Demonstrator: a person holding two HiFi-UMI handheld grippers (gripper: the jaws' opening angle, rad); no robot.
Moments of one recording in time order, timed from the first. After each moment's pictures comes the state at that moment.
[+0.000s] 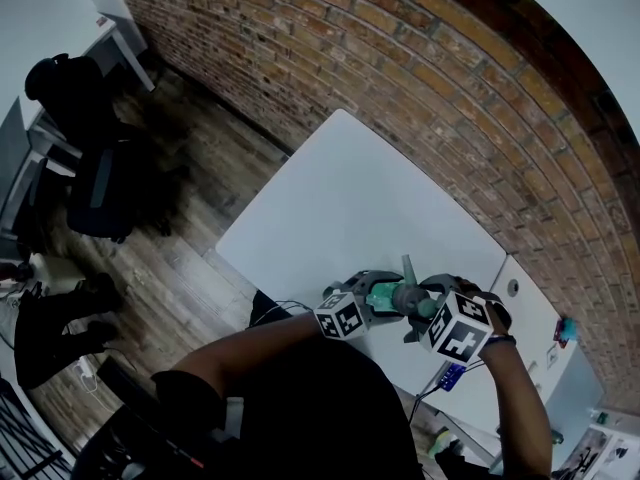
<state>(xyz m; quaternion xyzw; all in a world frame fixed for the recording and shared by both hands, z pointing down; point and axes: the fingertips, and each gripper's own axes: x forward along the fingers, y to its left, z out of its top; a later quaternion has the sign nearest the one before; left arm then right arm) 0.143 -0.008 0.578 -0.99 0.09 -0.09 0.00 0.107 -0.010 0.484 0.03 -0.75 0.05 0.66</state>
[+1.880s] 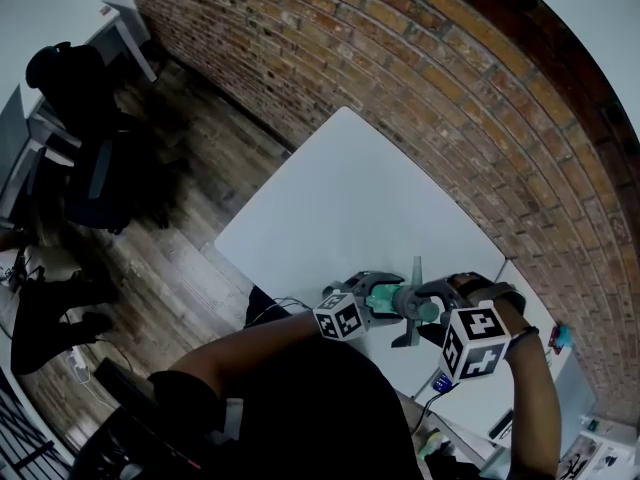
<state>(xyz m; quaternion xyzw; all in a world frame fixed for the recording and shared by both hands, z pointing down) 0.144 -0.009 0.579 -0.99 0.09 -0.09 0.00 0.097 0.001 0.449 -0.15 -0.74 -0.10 0.65</state>
